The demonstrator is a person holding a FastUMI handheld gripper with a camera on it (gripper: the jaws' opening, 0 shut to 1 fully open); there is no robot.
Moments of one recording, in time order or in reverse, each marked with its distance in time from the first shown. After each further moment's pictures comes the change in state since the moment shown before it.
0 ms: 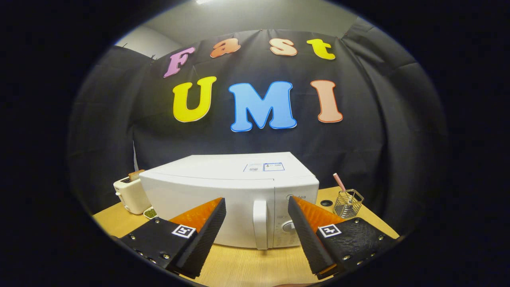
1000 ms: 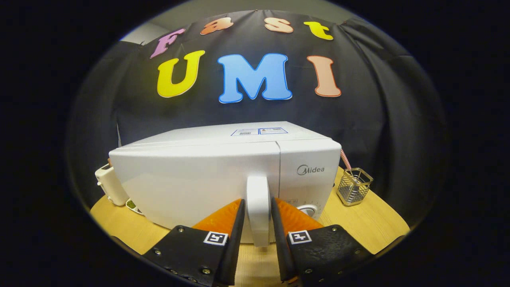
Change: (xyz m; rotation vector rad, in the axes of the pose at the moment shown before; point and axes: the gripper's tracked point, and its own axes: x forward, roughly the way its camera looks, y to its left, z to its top) arm 0.051 -0.010 -0.062 -0.013 0.162 -0.090
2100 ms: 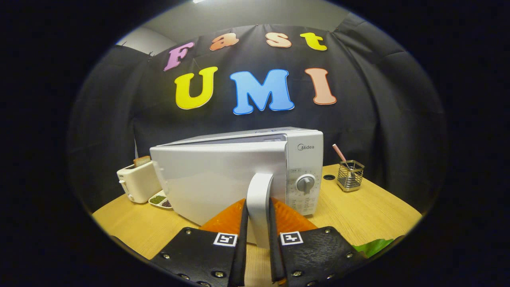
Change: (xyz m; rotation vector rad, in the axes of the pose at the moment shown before) arm -0.114 0.045 -0.027 0.075 -0.136 0.128
